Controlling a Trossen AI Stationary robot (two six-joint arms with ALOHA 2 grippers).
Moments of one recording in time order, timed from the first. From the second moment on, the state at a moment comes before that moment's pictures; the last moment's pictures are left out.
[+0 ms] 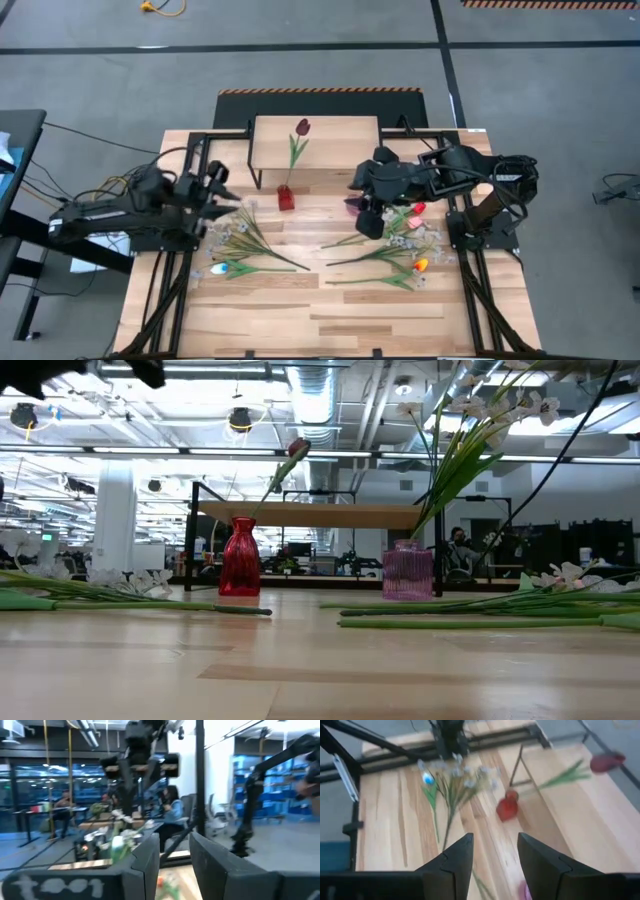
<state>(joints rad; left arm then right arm) 0.19 0.36 0.36 0.32 0.42 -0.09 0.24 1.66 2.11 -1.27 0.34 0.33</state>
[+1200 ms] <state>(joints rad) -0.41 0.08 0.05 0.41 -0.01 -0.05 0.94 1.65 1.98 -1.42 0.99 0.76</state>
